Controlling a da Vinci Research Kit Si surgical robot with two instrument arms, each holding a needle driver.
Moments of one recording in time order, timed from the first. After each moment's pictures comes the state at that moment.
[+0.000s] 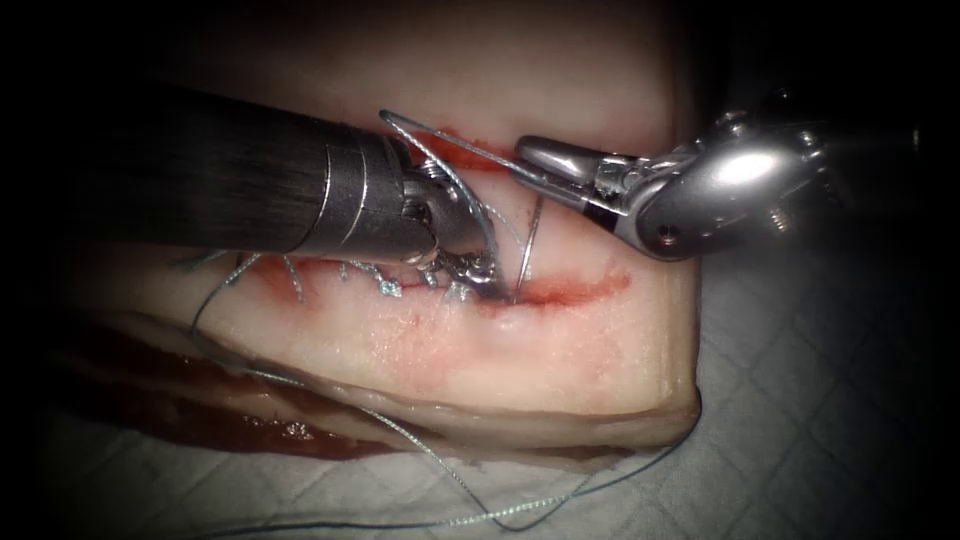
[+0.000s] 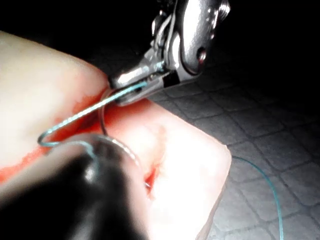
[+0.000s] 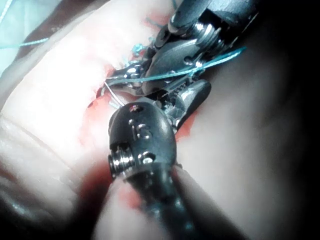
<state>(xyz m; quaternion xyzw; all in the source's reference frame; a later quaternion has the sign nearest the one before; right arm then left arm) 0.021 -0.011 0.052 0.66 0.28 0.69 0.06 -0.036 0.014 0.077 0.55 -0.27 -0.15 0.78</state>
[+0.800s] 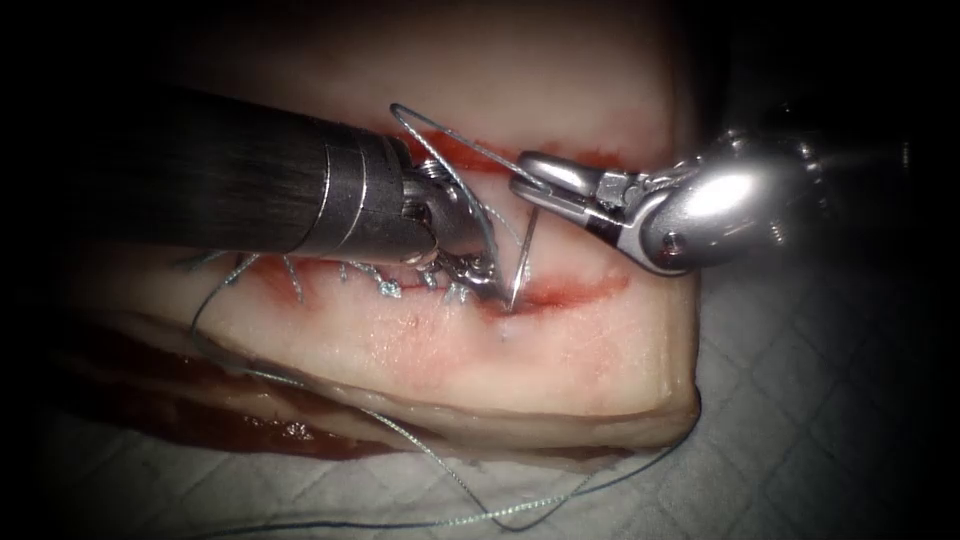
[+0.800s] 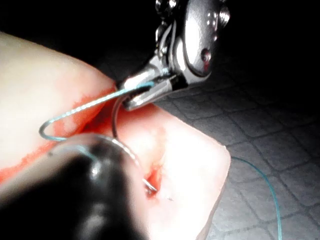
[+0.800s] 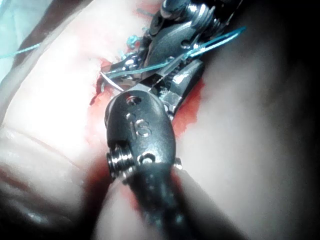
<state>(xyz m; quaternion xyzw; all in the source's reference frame) 0.021 -0.011 0.053 0.67 0.21 0.71 0.01 -0.036 0.014 0.077 0.55 -0.27 -0.15 0.77</state>
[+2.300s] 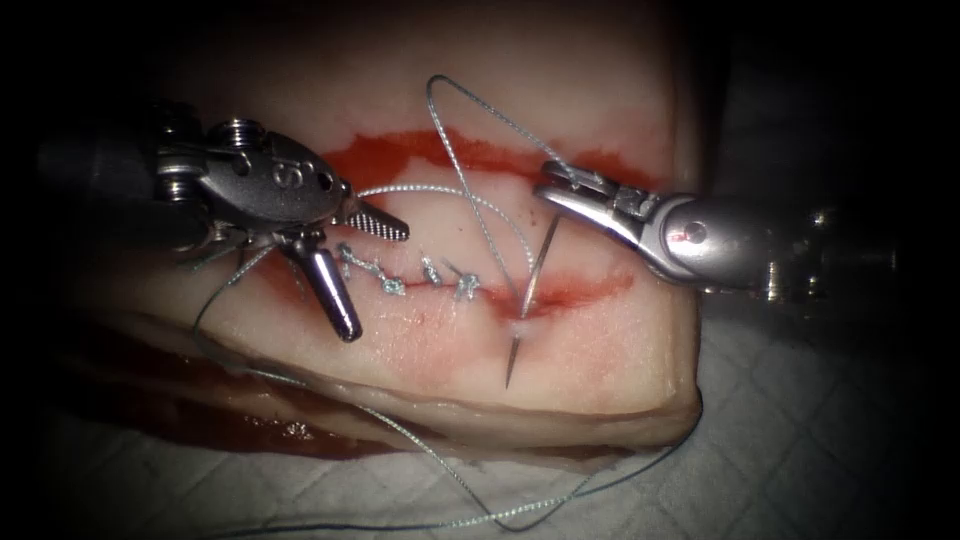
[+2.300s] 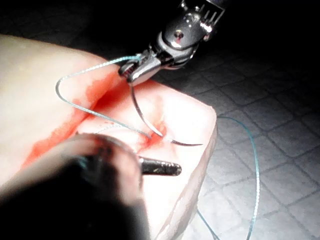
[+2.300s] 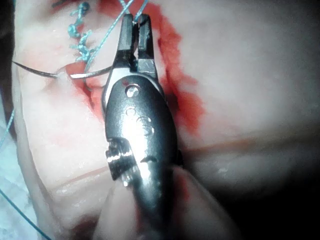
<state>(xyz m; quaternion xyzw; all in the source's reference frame) 0.019 -0.011 0.056 0.67 0.06 0.69 -0.25 -0.026 0.015 0.065 0.36 -0.43 -0.05 0.83</state>
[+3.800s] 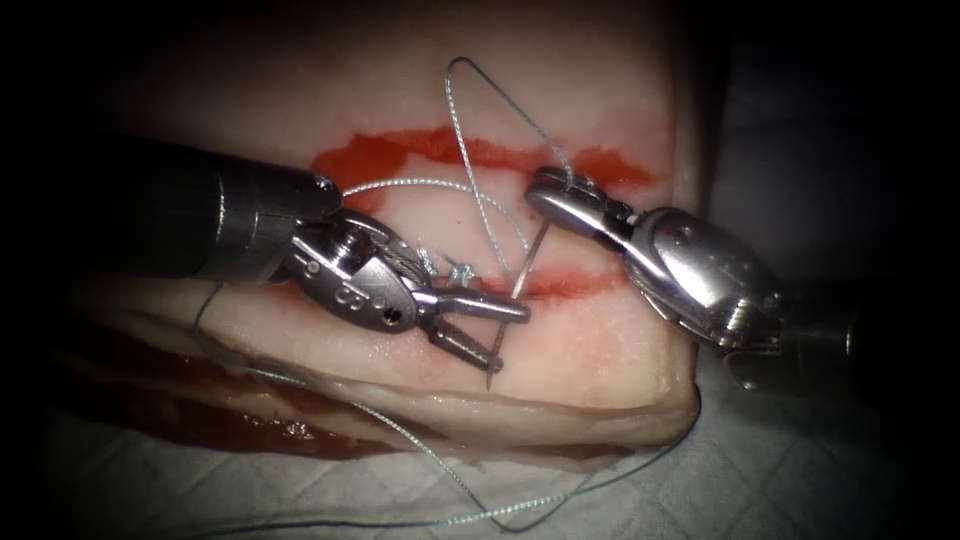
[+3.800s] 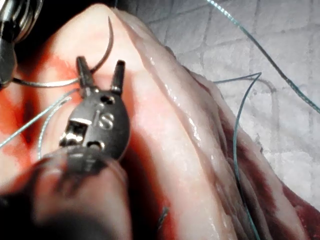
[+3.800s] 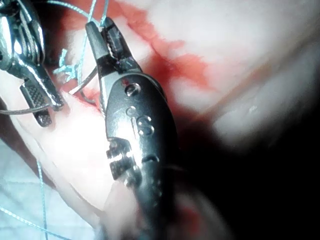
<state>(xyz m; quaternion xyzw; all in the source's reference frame) 0.019 -0.012 0.057 0.67 -0.02 0.65 -0.36 -0.033 0.009 0.074 0.03 -0.66 0.30 0.69</state>
